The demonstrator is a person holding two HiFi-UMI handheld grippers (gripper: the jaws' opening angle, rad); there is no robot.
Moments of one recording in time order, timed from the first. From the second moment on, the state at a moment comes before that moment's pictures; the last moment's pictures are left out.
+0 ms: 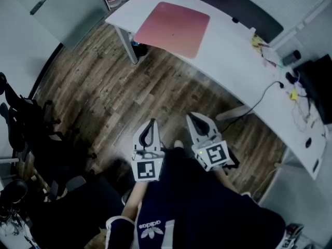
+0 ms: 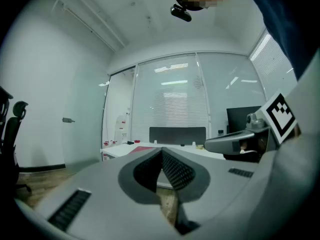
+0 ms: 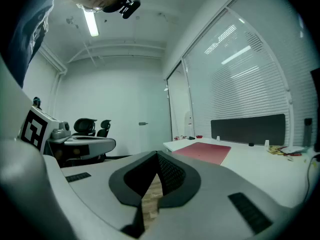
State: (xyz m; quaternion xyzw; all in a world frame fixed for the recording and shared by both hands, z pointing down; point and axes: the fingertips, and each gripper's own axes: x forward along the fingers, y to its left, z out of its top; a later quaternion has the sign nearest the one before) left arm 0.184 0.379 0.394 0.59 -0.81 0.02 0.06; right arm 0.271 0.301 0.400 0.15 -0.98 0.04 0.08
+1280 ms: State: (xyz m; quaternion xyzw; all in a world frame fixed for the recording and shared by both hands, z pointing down) left arm 0.110 0.409 0.409 0.63 -0.77 0.00 0.07; right arm 0.226 0.331 0.396 0.19 -0.98 0.01 0.08
